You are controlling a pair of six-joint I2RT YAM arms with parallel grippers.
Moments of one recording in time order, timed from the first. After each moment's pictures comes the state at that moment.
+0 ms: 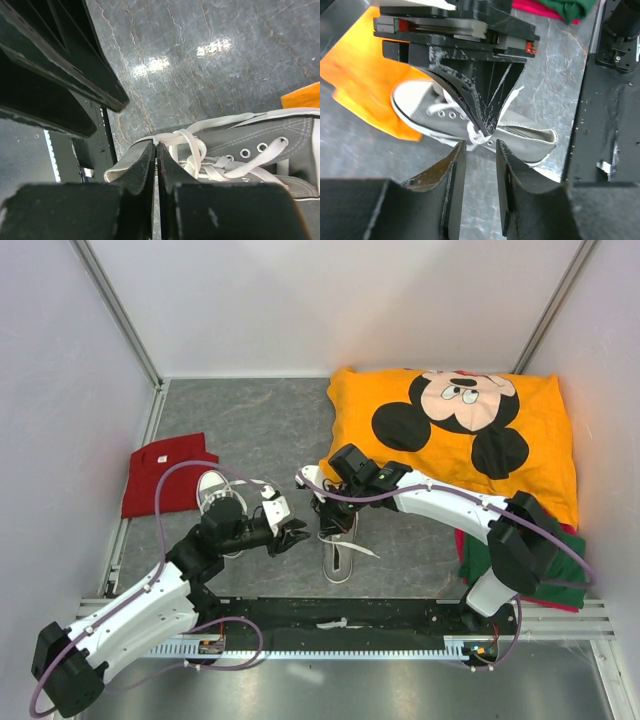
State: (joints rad) left arm -0.70 0.67 0.40 0.00 0.48 0.17; right arm 0.85 1.60 1.17 -0.52 -0.58 -0.17
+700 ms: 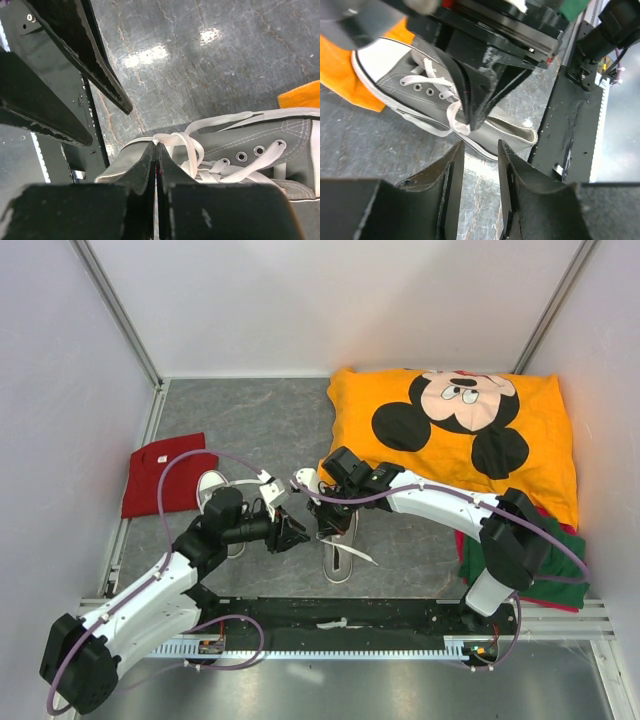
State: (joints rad) left arm -0.57 0.79 0.40 0.00 0.63 -0.11; right arm 0.88 1.65 1.20 -0.54 -0.52 -0.18
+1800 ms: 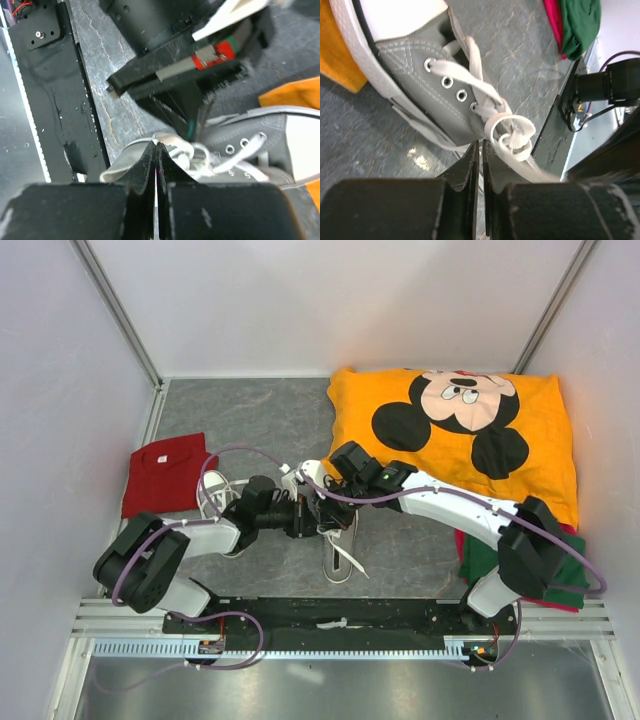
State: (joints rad) left arm -0.57 1.44 0.42 0.47 0.66 -0.55; right arm 0.87 1.56 1.18 -0.52 -0.49 -0.17
